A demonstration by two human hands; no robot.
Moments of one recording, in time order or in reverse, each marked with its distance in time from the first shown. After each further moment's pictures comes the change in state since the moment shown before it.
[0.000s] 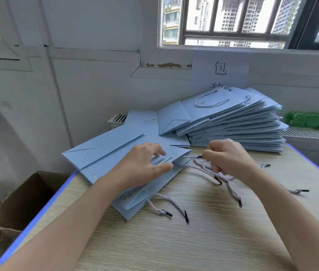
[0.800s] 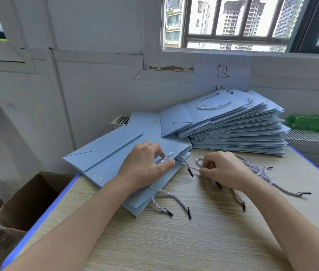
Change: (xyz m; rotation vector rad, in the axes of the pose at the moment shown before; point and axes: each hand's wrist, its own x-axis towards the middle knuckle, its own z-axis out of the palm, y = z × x) left_hand 0.000 0.003 0.007 0.018 0.185 -0.070; right_hand 0.006 0.017 0.015 -0.373 -0.108 -0.092
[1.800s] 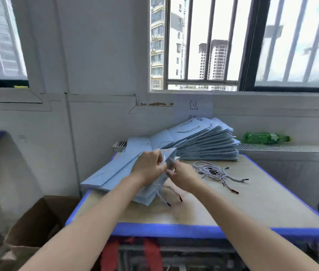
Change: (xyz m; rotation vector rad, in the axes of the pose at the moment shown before) left_hand -0.047 0.055 -0.032 0.034 0.119 0.179; right_hand -0.070 -0.084 0.003 0.086 0.147 0.045
